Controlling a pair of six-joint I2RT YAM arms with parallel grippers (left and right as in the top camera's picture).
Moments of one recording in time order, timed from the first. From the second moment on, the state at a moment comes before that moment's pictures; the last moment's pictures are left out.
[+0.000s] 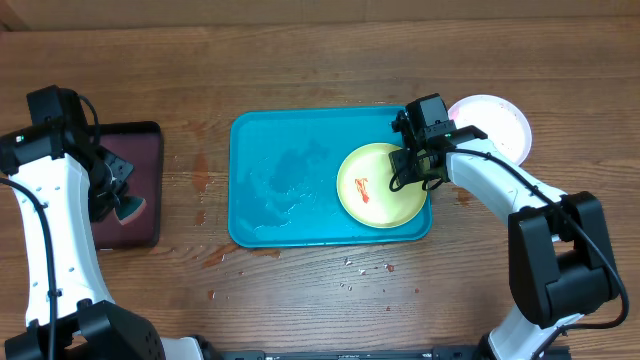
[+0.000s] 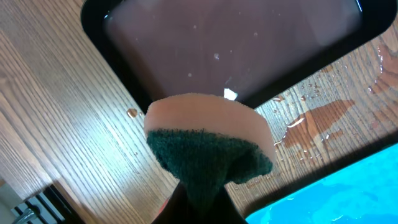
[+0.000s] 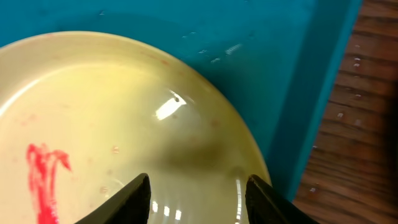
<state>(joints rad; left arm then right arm) 0.38 1.57 1.46 -1.29 -0.15 -0.67 0.29 1.86 1.17 -0.56 -0.07 0.02</state>
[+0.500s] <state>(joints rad) 0.38 1.57 1.44 -1.27 -0.14 -0.67 0.30 1.86 1.30 -0.62 0.00 0.03</state>
